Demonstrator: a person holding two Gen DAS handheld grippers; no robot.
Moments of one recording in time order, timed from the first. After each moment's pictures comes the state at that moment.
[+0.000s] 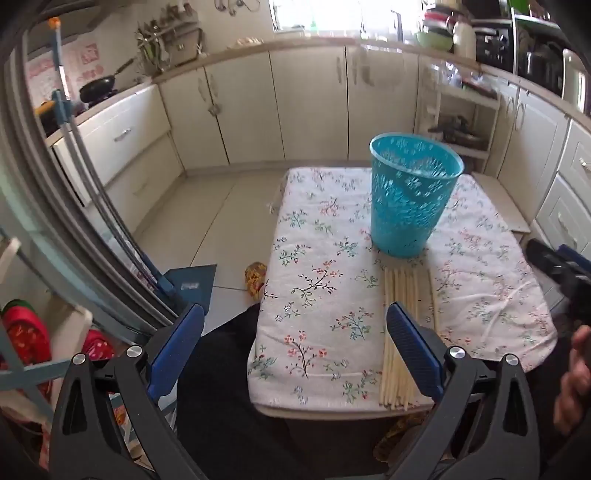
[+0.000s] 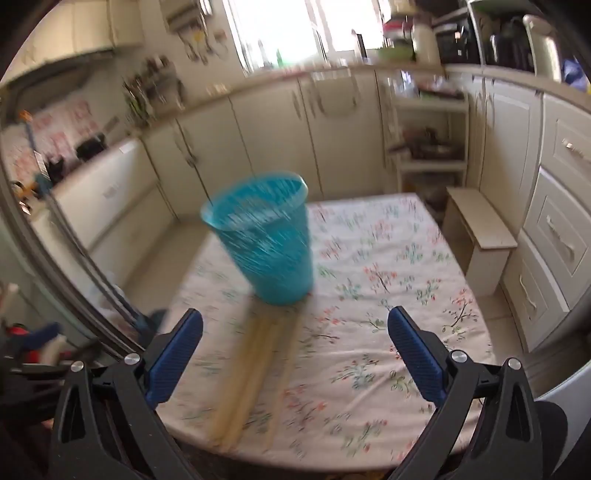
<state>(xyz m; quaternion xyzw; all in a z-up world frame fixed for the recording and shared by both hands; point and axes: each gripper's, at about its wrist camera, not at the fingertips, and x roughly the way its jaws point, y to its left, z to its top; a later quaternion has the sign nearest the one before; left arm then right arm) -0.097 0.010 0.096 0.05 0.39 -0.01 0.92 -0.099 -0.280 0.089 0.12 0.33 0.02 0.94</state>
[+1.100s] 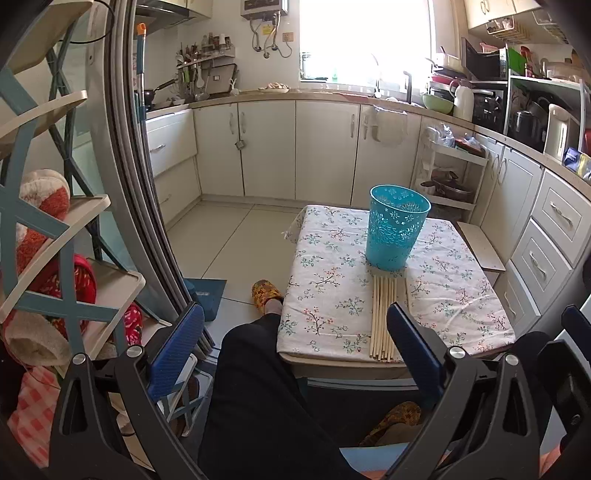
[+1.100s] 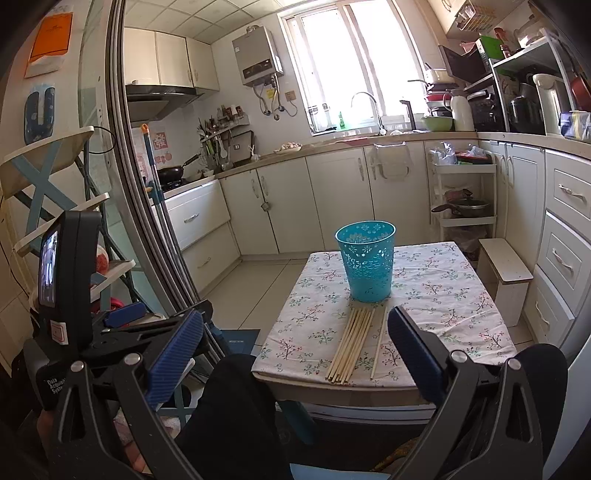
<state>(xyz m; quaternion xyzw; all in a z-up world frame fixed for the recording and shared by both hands) -0.239 0.060 0.153 0.00 0.31 0.00 0.95 -0.288 -0.181 0.146 0.10 0.21 0.10 0.97</state>
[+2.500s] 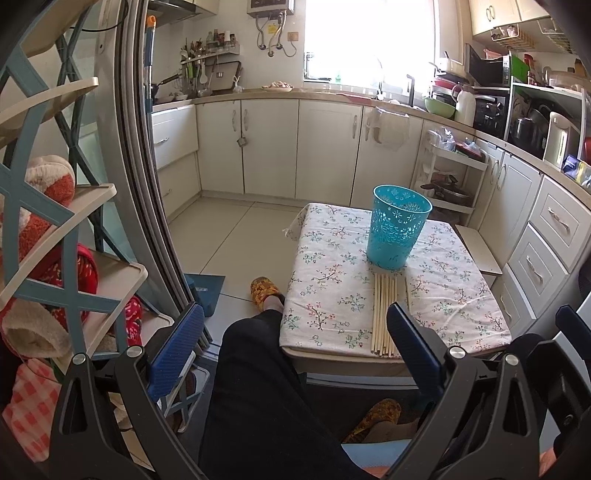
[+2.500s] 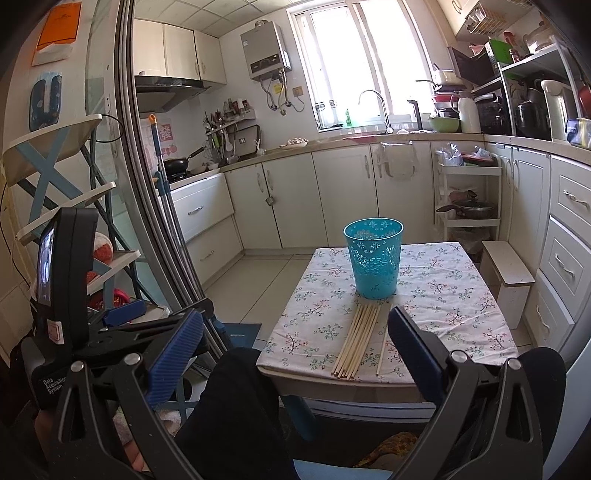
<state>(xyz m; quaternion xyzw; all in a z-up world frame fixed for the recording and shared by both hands) -0.246 0.071 0.151 -0.01 0.31 -0.01 0.95 -0.288 -0.166 0.154 0.09 0.22 0.11 0.97</state>
